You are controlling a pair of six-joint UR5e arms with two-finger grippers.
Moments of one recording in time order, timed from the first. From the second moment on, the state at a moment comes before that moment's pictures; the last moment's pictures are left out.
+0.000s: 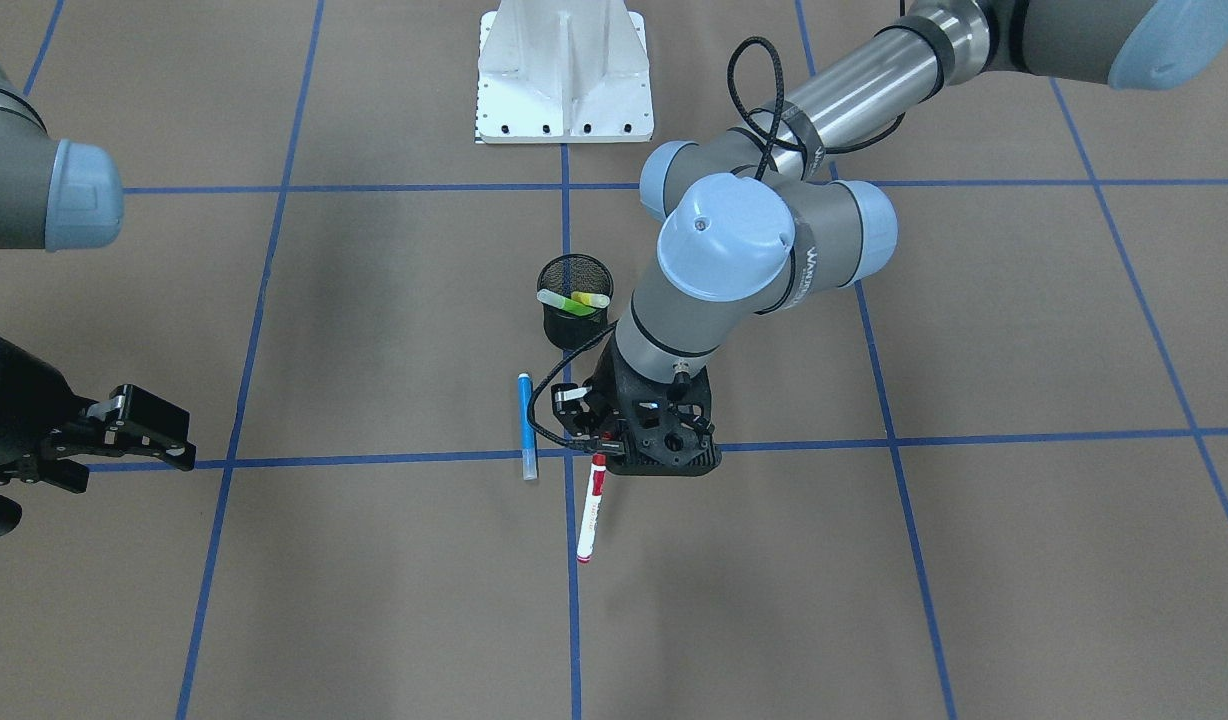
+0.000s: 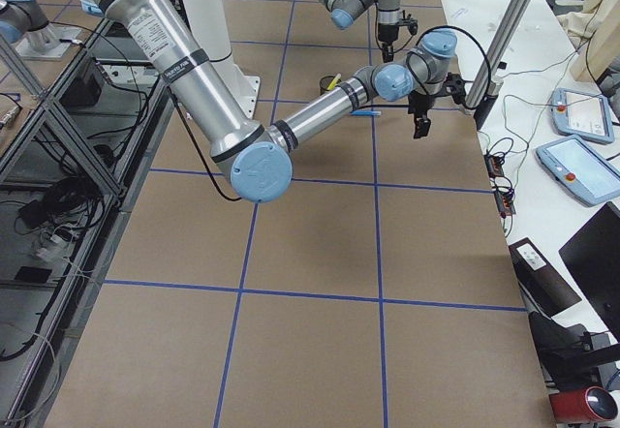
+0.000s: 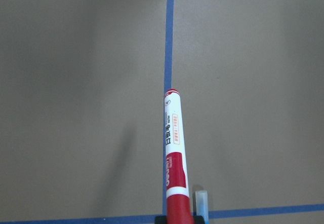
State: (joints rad) left arm -0.78 -2.56 -1.19 -1.93 -2.12 -1.17; right arm 1.16 -0.95 1.51 -1.56 2.35 0.56
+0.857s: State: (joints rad) left arm -0.72 -2.54 -1.24 -1.84 -2.13 -1.18; right arm 1.15 -0.95 1.51 -1.56 2.35 0.56
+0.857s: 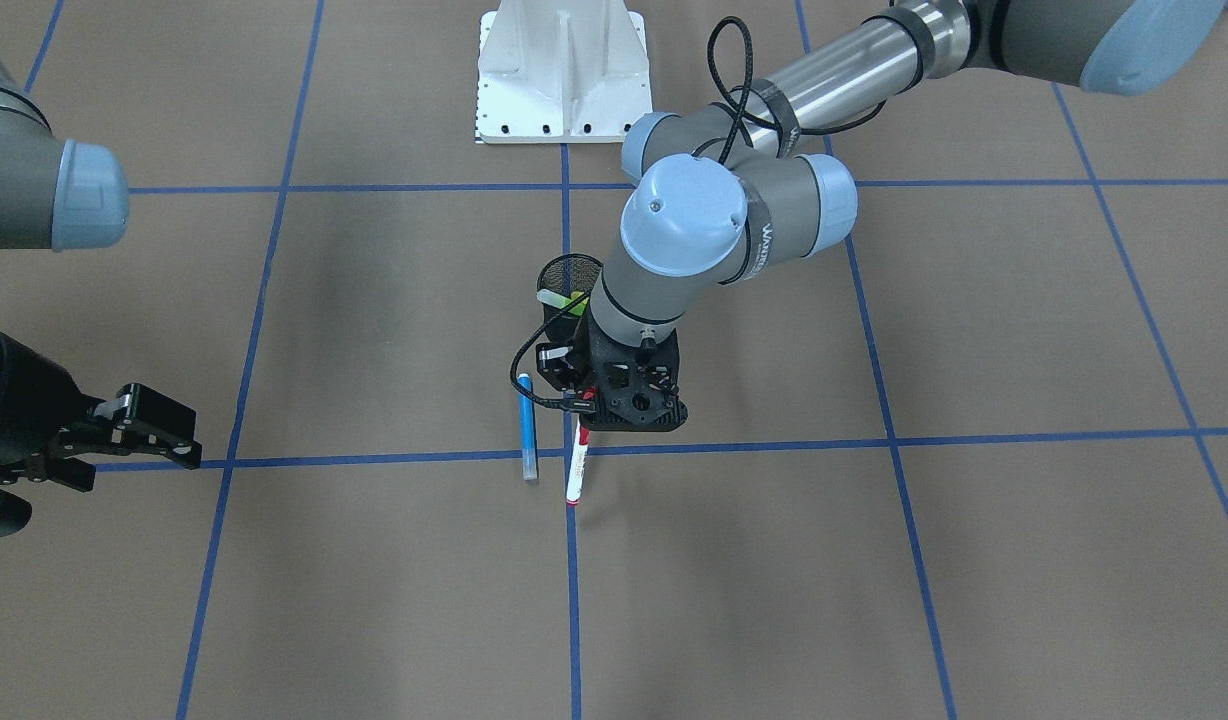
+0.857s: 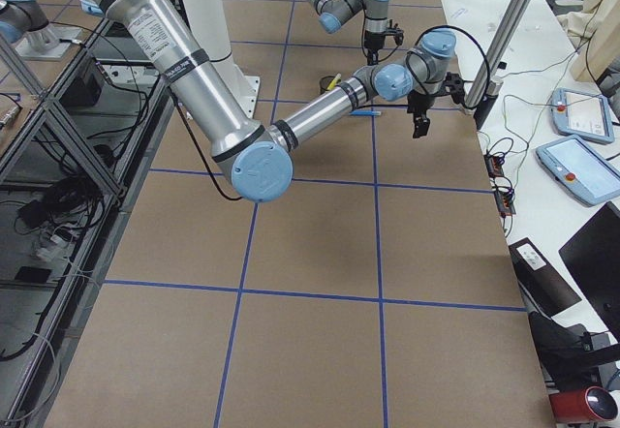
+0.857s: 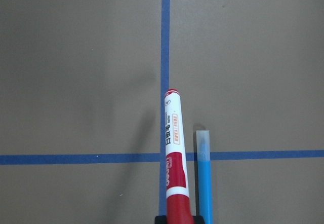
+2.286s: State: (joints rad) left arm -0.81 -2.45 -1.45 -1.70 -2.22 -1.04; right arm 1.06 -0.87 1.49 -1.55 2.30 0.71
